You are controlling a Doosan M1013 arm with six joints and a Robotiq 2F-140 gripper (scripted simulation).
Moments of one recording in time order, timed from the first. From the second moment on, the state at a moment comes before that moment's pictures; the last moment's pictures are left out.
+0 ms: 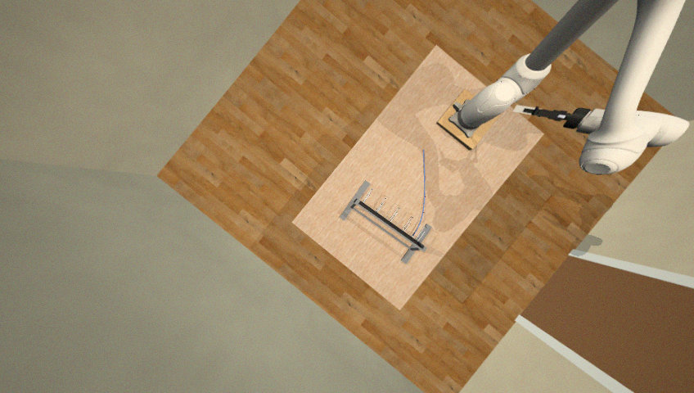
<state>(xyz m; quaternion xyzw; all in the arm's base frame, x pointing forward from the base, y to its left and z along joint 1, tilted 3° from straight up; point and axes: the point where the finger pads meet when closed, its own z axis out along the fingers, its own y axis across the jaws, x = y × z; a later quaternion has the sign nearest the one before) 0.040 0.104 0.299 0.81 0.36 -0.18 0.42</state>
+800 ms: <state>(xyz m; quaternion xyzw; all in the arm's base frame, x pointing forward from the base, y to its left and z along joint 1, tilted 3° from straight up) 0.240 0.079 0.226 0.84 0.48 -0.11 0.23</state>
